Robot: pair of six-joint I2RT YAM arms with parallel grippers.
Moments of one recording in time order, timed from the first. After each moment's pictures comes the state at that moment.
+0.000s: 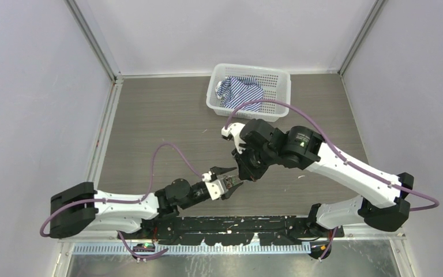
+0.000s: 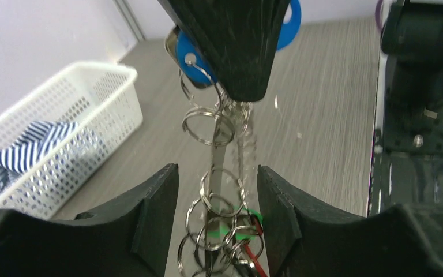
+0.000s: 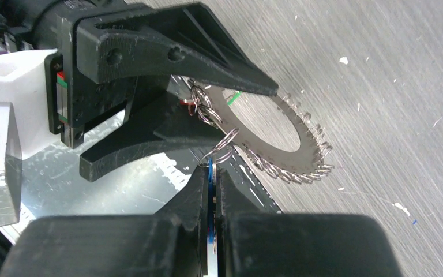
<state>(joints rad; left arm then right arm) -1.27 1.06 0.30 0.89 -0.10 0.31 1.09 1.30 1.54 -1.18 -0.08 0.26</state>
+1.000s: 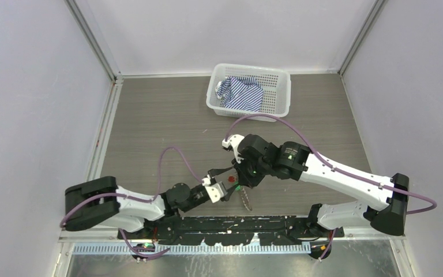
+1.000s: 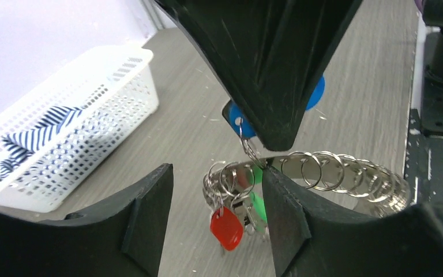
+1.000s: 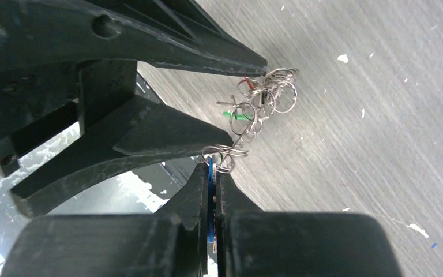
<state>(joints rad) -1.27 1.31 0.18 1.23 -0.15 0.37 1.09 1.23 1.17 -0.91 -0.04 0.28</state>
